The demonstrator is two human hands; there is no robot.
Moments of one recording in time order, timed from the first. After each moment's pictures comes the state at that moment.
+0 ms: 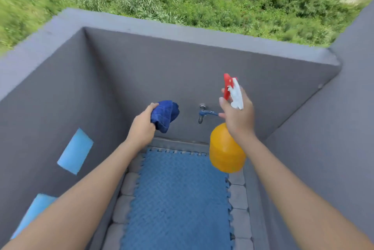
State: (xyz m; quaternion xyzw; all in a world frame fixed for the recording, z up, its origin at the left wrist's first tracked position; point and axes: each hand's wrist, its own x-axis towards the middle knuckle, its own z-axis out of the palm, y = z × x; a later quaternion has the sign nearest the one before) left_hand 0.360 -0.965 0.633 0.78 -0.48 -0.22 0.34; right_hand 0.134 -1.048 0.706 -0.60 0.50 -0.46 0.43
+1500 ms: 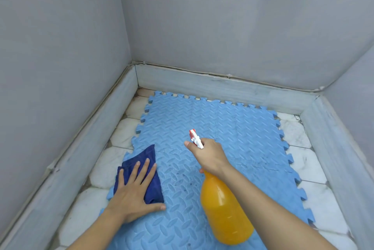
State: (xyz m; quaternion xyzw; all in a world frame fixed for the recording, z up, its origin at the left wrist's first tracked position) left_hand 0.355 -0.732 -0.010 0.77 -0.61 -0.19 0.02; right_hand 0.179 -0.896 0.109 -0.70 0.54 -0.12 0.46
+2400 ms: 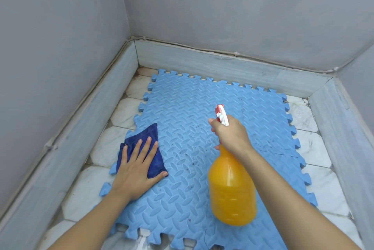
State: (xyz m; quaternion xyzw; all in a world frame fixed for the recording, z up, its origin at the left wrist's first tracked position) left_hand 0.352 -0.732 -0.032 0.80 -0.60 -0.08 0.03; right_hand 0.154 -0.906 0.115 -0.64 0.60 -0.17 0.45
